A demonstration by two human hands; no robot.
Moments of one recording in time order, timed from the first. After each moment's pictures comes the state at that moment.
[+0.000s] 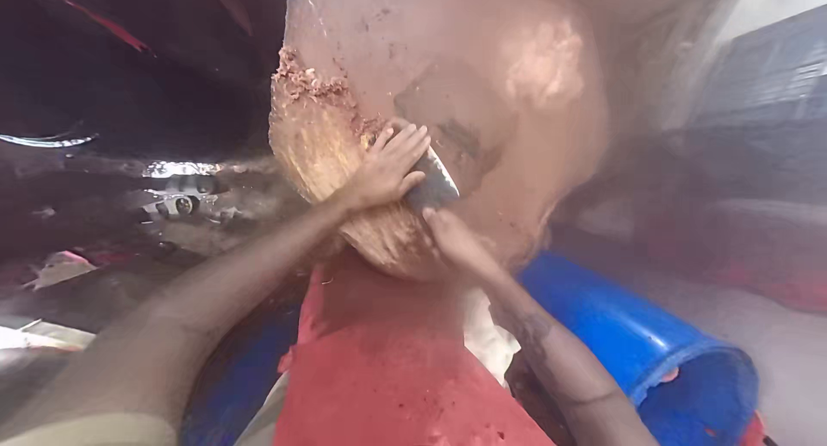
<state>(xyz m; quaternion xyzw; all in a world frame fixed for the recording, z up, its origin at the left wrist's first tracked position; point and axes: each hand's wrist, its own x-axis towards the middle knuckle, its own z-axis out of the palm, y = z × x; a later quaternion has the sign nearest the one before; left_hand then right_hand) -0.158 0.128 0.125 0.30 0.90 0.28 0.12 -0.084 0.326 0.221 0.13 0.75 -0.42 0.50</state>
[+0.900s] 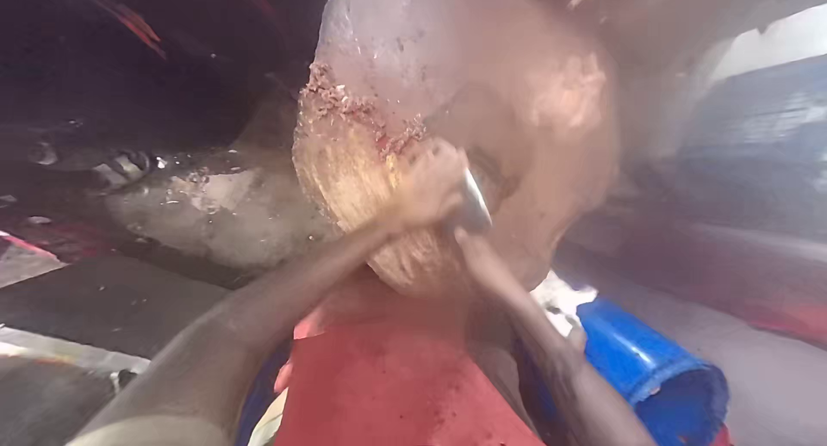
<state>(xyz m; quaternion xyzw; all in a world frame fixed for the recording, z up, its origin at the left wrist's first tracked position) -0.165 0.153 0.112 0.27 0.90 0.34 0.08 -0.095 0.331 0.223 0.17 0.79 -0.36 0.47</state>
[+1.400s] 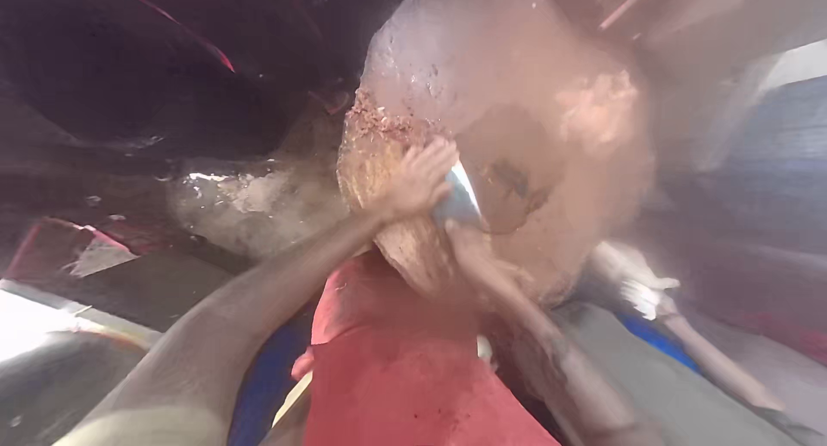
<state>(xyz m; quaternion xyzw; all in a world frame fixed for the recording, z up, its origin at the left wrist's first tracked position) -0.186 0.073 0.121 0.25 0.91 0.30 0.10 -0.114 0.255 0.216 0.15 0.74 -0.45 0.47</state>
